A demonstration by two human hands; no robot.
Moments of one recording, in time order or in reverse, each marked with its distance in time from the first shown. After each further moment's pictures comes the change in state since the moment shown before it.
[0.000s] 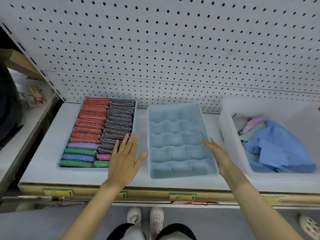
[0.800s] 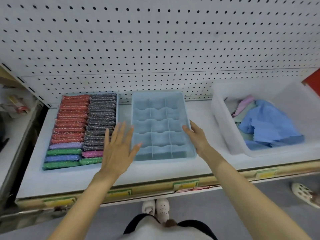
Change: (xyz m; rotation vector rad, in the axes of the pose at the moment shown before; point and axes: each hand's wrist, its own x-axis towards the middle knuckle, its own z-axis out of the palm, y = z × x) left_hand 0.022 -0.021 -0.020 0.019 -0.016 0.102; right_hand 0.020 0.020 0.055 -0.252 0.237 -0.190
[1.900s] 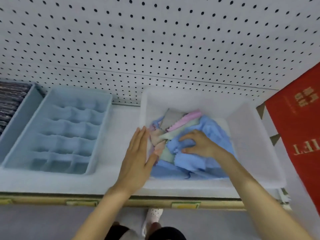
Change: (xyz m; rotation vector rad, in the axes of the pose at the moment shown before) left_hand 0.074 0.360 0.052 -0.620 0.110 -0.057; right_hand 0.107 -0.047 -0.314 -1.198 -0.526 -0.255
